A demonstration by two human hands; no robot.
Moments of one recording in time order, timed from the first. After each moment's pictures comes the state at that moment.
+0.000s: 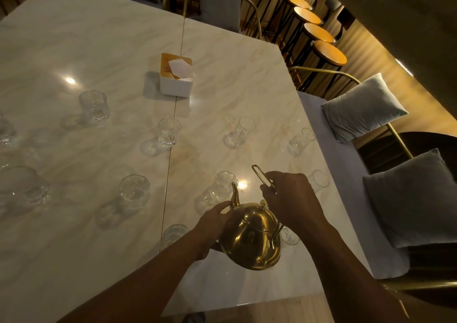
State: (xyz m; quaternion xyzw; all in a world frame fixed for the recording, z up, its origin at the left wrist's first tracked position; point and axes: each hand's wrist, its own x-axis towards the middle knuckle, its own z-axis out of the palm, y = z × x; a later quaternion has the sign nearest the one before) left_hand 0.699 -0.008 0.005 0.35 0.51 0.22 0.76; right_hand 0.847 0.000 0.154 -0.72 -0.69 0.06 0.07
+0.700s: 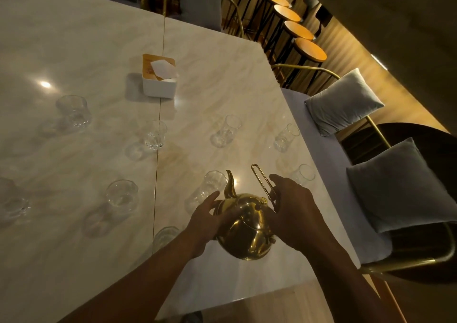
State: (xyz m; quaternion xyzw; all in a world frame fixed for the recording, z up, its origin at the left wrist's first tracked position) left_hand 0.701 -0.008 0.016 0.38 0.47 0.30 0.74; right_hand 0.855 -0.042 0.166 -0.76 -0.63 0.14 0.09
